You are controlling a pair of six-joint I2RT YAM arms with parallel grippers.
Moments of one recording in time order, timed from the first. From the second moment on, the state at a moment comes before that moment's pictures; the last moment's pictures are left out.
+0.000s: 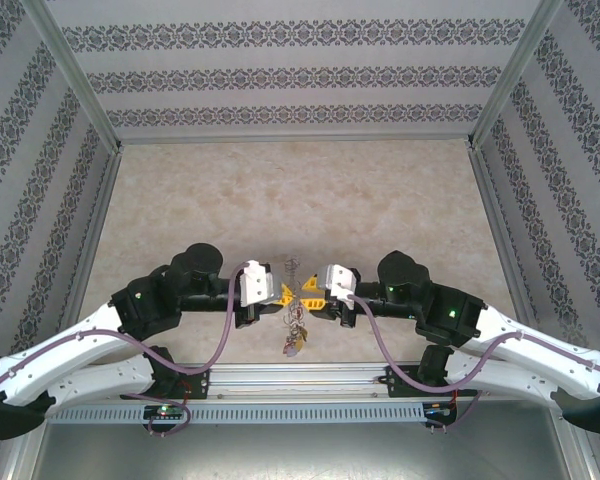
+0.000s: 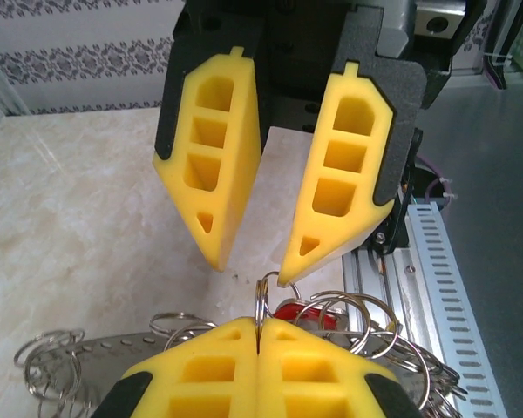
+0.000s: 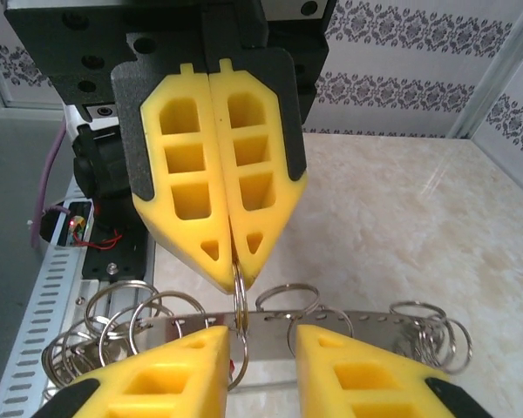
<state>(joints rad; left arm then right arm) -0.97 0.83 0.89 -0.46 0.37 0.29 1.08 0.77 0.78 -0.31 -0.27 -0.23</state>
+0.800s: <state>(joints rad) -0.97 0.76 0.72 -0.15 0.40 0.20 1.08 0.78 0.78 -0.27 -0.32 -0.21</state>
